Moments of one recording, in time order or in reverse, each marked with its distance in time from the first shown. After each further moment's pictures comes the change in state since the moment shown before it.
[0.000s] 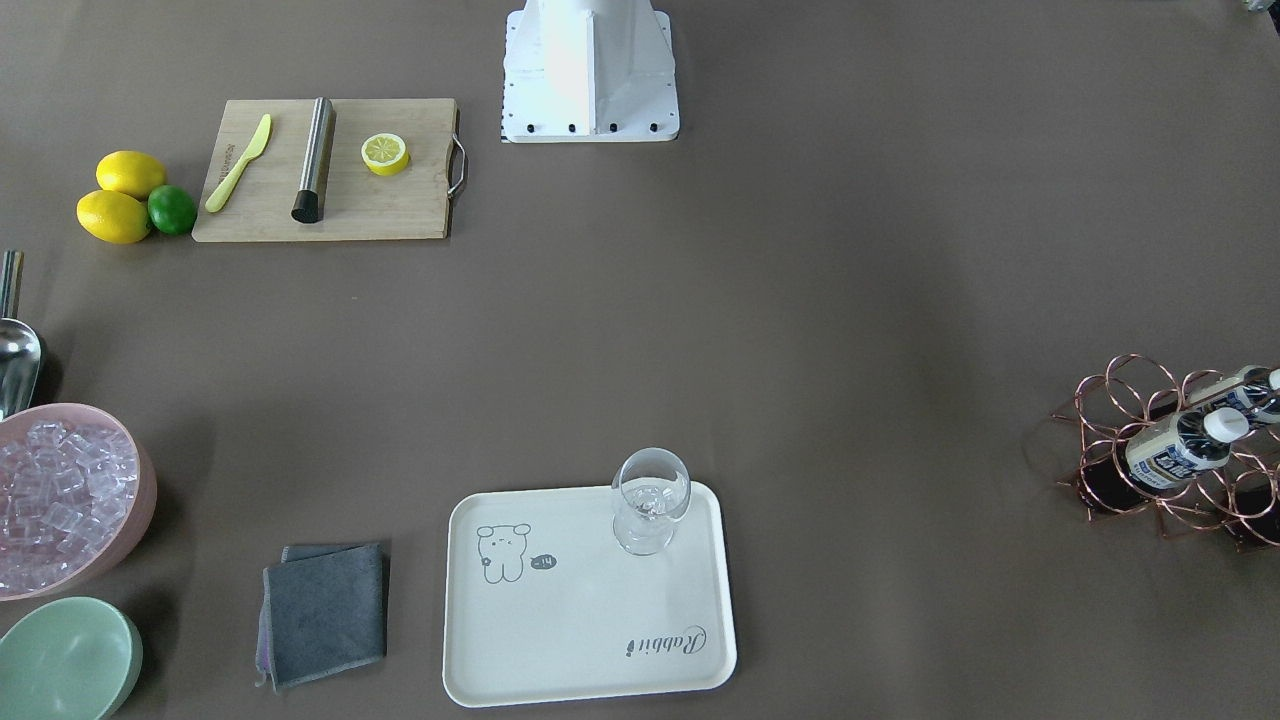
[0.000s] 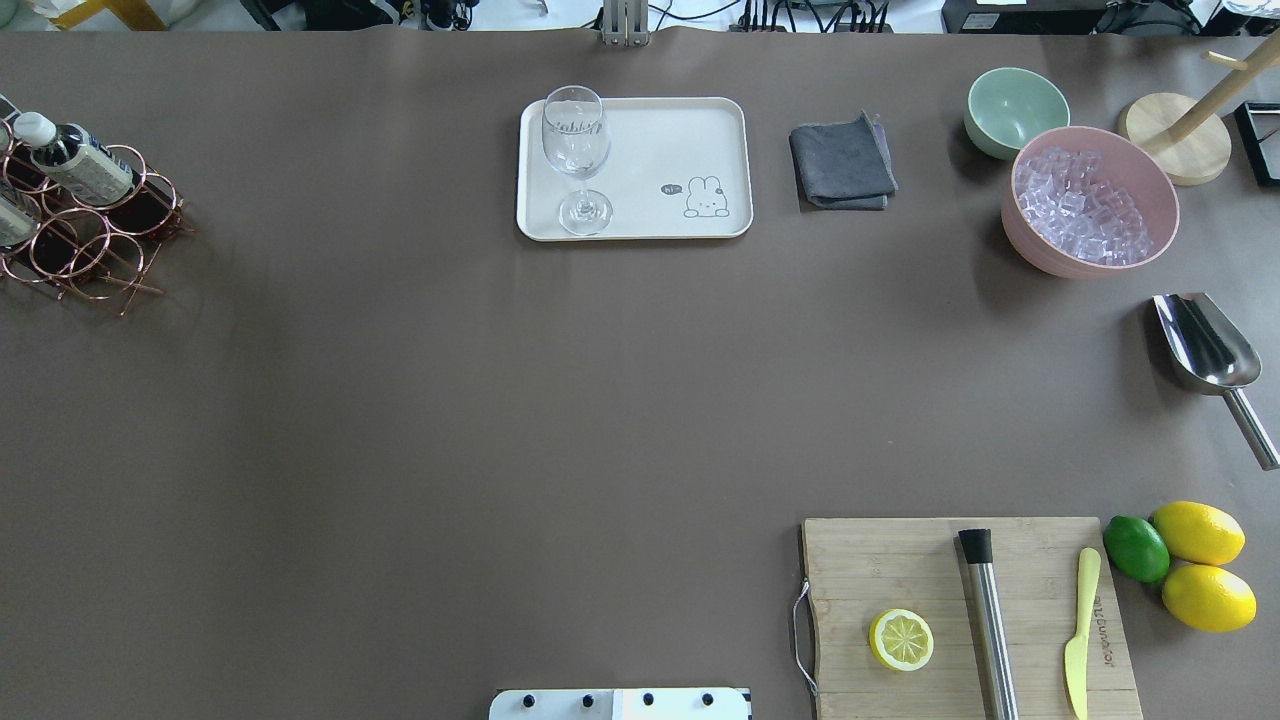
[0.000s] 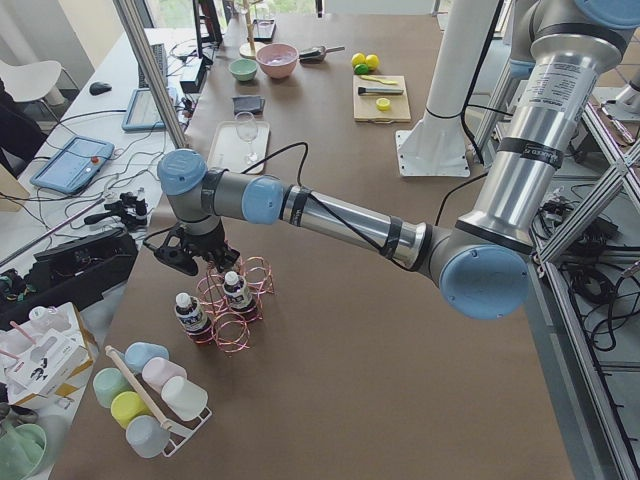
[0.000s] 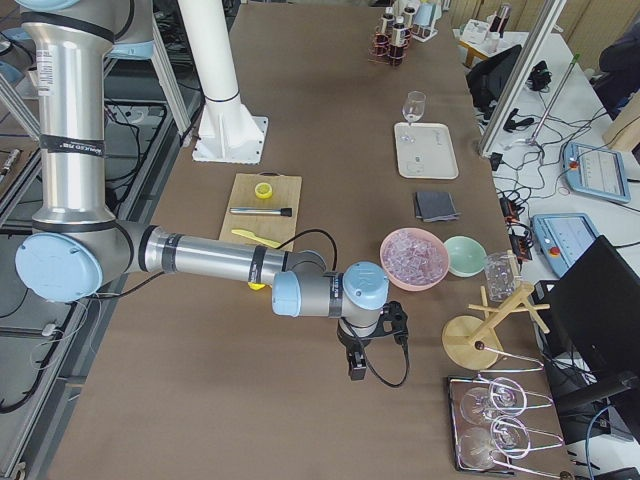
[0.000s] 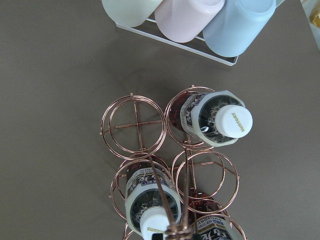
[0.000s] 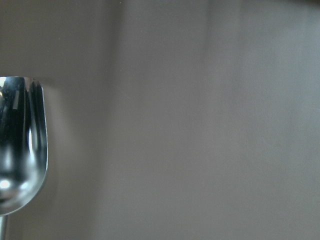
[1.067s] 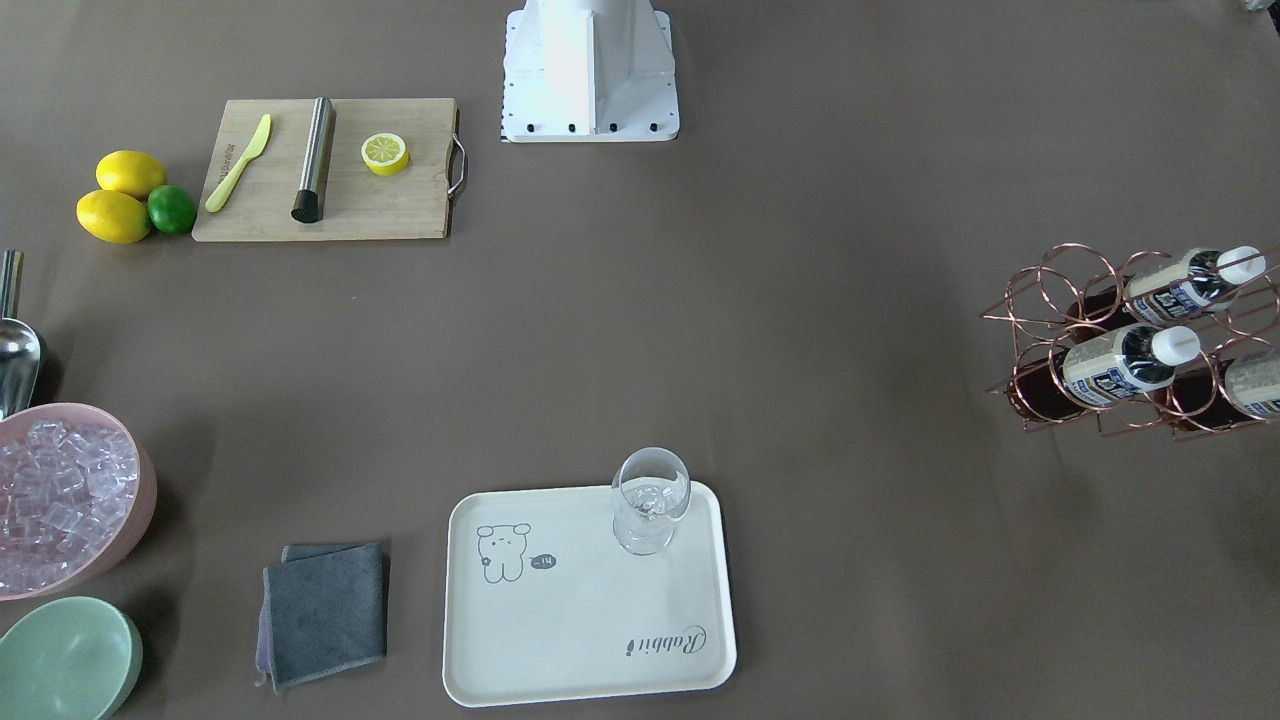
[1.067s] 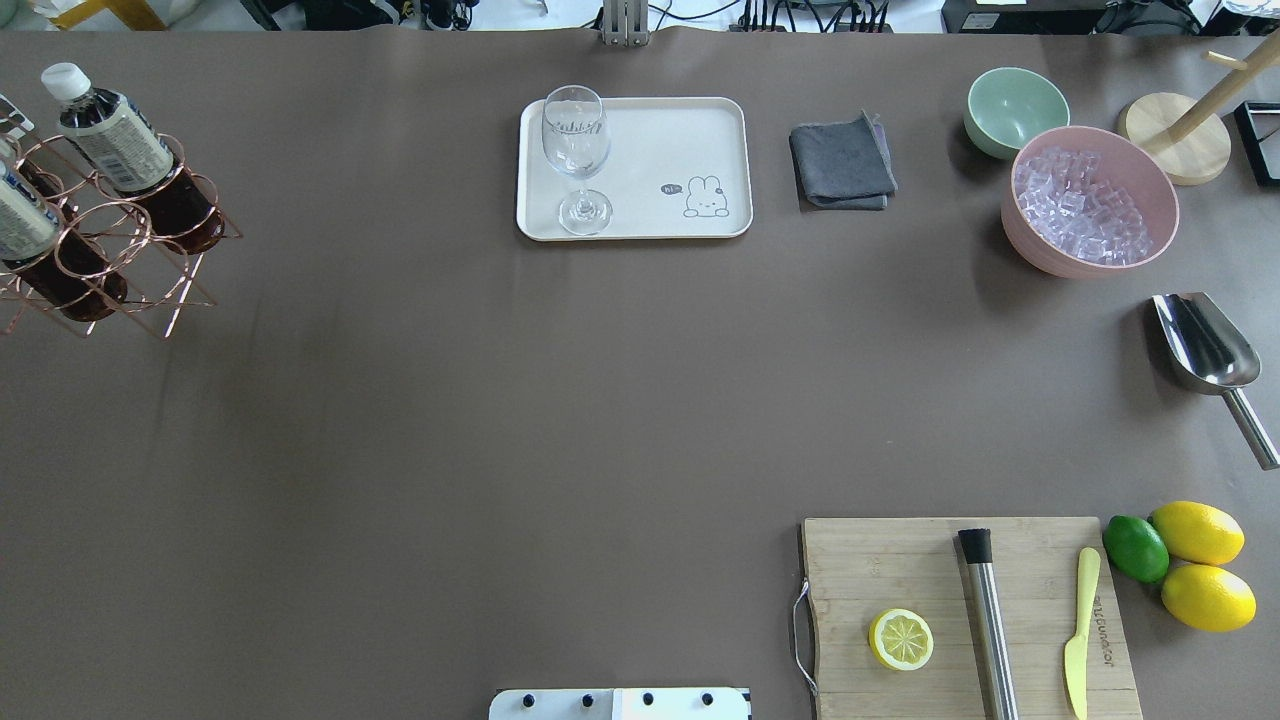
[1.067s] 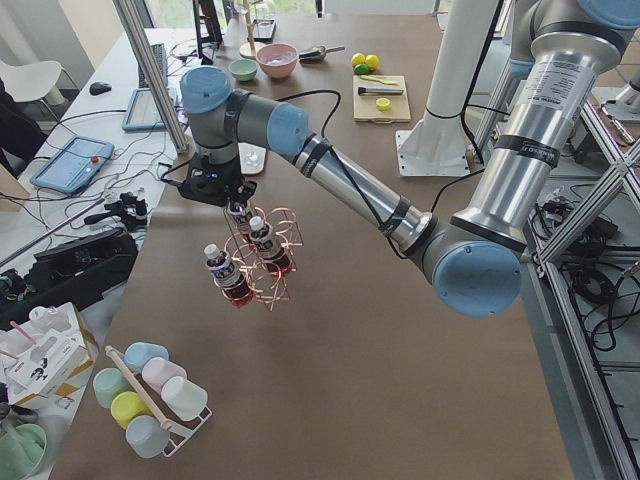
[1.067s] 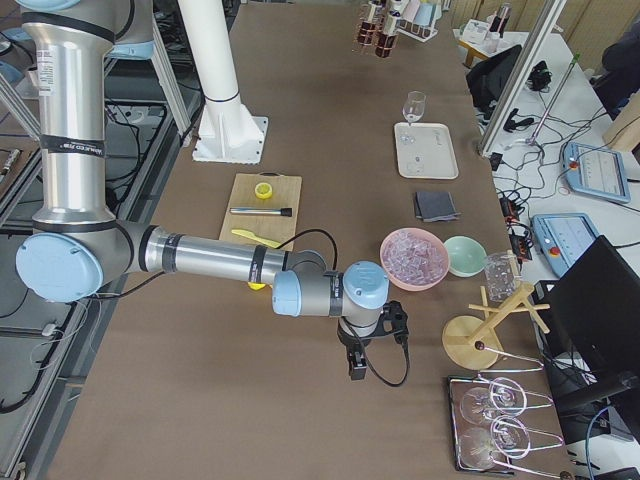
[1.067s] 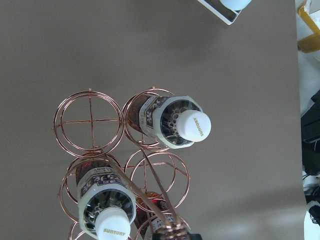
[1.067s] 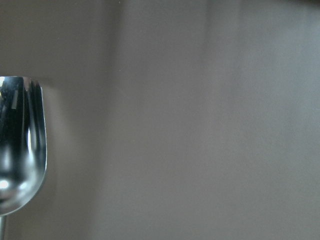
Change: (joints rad) left arm -0.005 -0.045 -0.349 0.267 -0.067 -0.367; right arm -0.002 0.000 0.002 0.000 -0.004 0.001
